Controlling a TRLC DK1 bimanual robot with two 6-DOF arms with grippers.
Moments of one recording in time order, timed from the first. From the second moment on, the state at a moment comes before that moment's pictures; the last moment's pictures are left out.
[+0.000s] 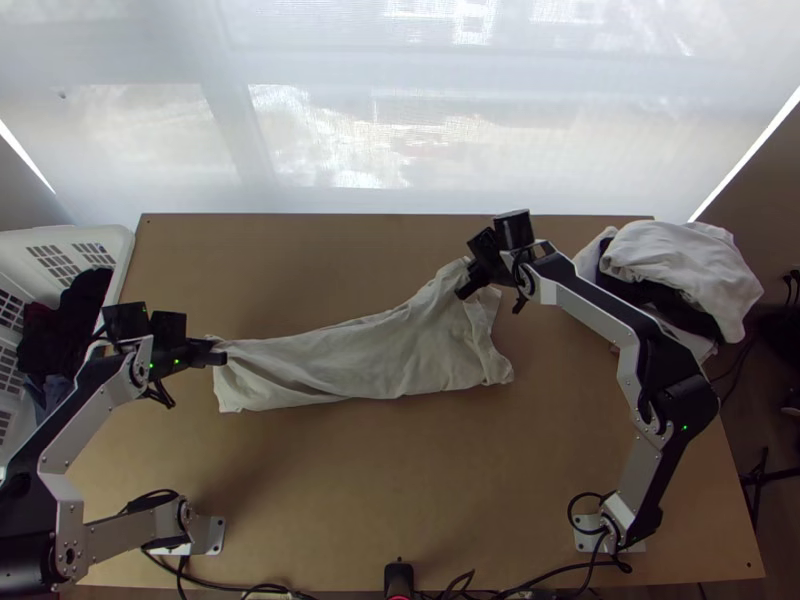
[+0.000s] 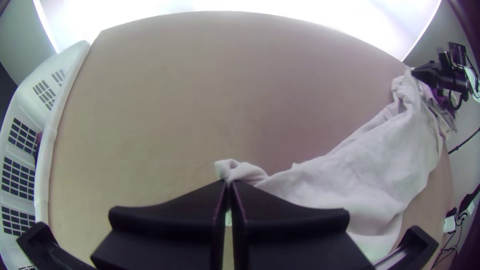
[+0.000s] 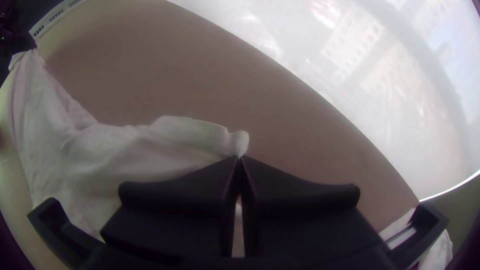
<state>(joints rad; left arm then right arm) 0.22 1.30 0.70 -0.29 0.25 0.23 0.40 1.95 1.45 -0.26 -0.05 -0.34</state>
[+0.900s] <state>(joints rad) 0.20 1.18 0.77 -0.66 0.34 0.26 0.55 1.66 1.47 -0.62 -0.03 -0.29</state>
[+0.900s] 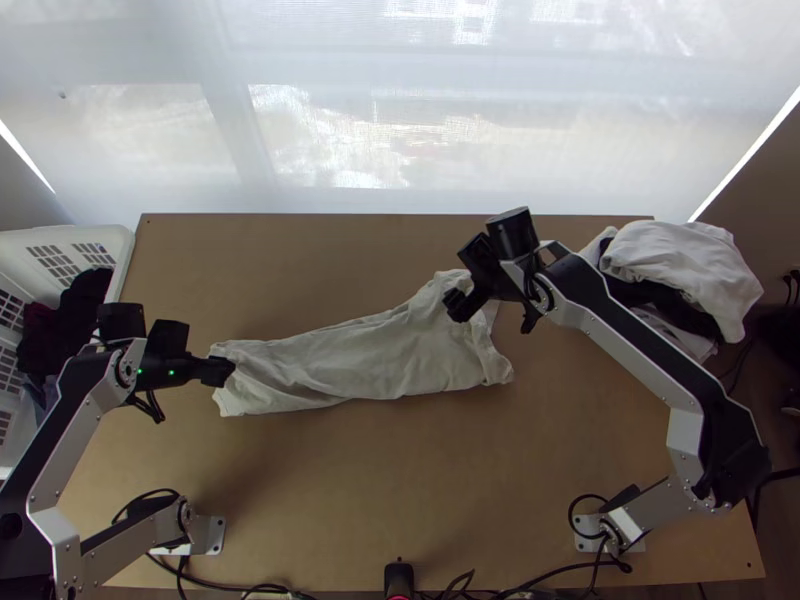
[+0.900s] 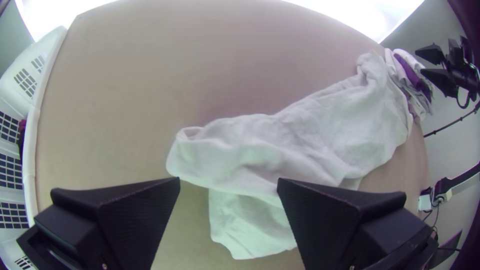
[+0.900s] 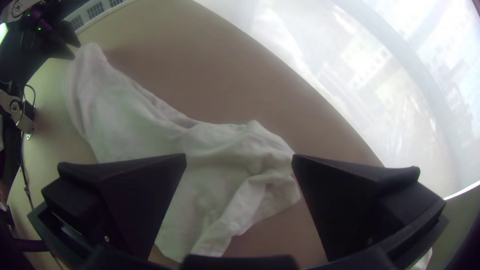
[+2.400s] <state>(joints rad) 0.06 1.48 0.89 -0.68 0.34 0.04 0.78 1.92 1.27 -0.39 -0.06 -0.19</state>
